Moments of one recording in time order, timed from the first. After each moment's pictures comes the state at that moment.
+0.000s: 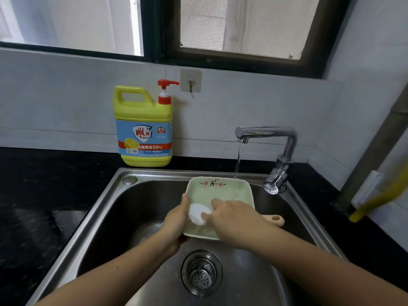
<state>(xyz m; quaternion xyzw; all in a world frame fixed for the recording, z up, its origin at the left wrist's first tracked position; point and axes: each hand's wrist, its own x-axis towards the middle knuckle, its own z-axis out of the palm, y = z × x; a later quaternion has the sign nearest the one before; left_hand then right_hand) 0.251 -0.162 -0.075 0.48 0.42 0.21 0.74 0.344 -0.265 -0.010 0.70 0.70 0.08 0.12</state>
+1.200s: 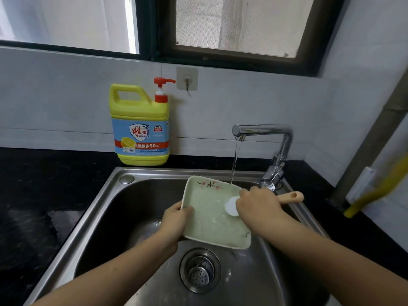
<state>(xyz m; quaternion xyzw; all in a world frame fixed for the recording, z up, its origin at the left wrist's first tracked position) 0.245 -0.173 -0.068 0.54 0.41 0.23 0.70 0.376 -0.282 -0.001 0.78 0.54 0.15 0.27</state>
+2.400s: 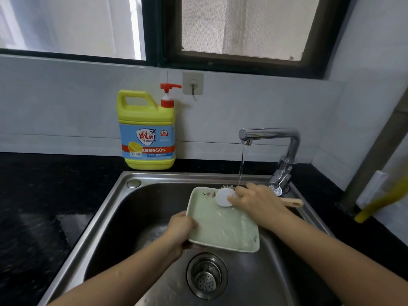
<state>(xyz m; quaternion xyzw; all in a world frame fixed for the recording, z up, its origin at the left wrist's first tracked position) 0.246 -0.163 -0.075 0.53 0.45 0.18 0.70 0.417 -0.263 -0.026 0.71 0.65 0.21 0.18</state>
